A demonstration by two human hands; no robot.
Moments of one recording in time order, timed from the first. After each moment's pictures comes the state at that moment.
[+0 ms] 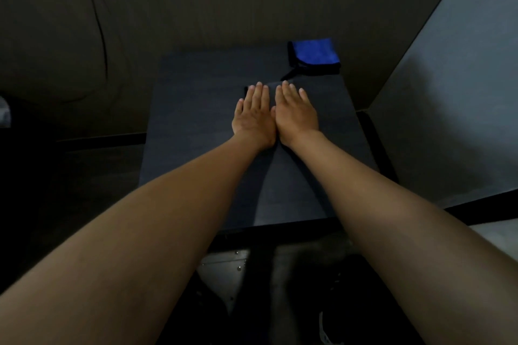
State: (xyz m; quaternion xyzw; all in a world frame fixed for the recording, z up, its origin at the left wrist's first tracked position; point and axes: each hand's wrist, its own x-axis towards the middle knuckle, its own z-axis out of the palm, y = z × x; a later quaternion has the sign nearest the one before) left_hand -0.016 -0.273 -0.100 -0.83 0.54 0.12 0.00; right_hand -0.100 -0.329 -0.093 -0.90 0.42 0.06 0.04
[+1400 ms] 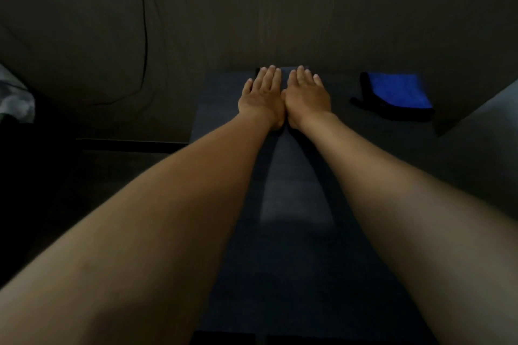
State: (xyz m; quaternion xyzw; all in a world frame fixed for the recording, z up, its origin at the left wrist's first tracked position) left_hand 0.150 -0.334 -0.102 -0.85 0.52 0.11 0.00; right_hand 0.071 -0.397 -0.097 -0.91 0.41 0.07 0.02
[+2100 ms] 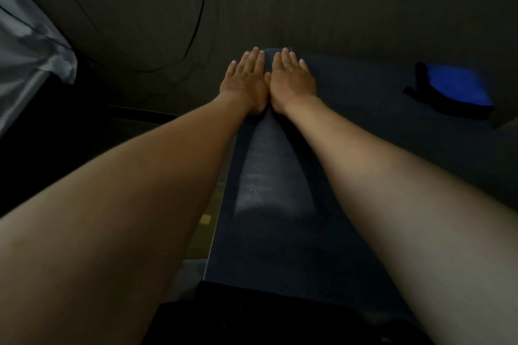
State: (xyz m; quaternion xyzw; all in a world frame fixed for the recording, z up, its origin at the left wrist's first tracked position) left_hand 0.231 -0.239 -0.106 -0.88 0.47 0.11 -0.03; right_hand 0.156 -0.313 -0.099 -0.93 0.35 0.05 0.07
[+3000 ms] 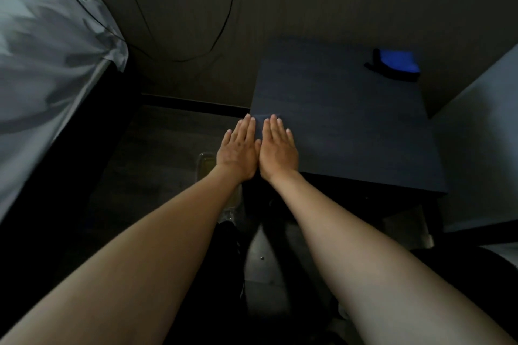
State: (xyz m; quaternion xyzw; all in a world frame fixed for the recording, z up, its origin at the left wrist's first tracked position) left_hand 0.053 0.005 -0.101 -0.88 0.45 0.15 -0.03; right_hand -0.024 -0.066 -0.099 -0.93 0.36 0.04 0.12
